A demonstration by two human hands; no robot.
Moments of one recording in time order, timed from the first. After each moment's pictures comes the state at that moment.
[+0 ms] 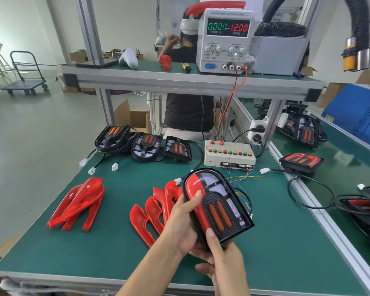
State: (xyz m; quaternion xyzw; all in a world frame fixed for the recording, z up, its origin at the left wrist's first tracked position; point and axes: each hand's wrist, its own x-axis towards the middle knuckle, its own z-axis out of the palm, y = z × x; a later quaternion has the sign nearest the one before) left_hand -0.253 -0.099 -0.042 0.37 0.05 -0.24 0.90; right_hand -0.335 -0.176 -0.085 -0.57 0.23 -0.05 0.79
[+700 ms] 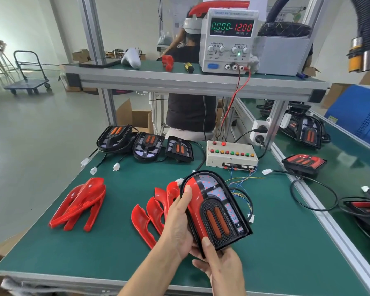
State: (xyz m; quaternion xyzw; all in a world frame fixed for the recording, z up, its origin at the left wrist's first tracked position) left_hand -0.249 -0.095 -0.047 0.40 0.10 -0.22 0.88; right_hand -0.338 -0.171 -0.097 -0.55 0.19 -0.07 0.81
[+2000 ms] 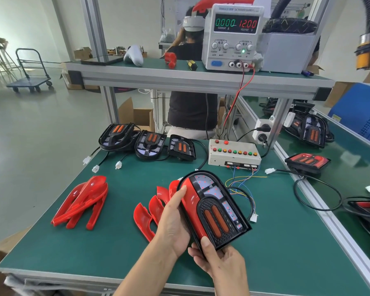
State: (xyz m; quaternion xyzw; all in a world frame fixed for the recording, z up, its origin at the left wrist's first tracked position) left_hand -0.240 -0.078 -0.054 0.38 0.10 -0.24 0.89; right_hand -0.335 -0.168 -0.096 -0.52 0.22 -0.06 0.82
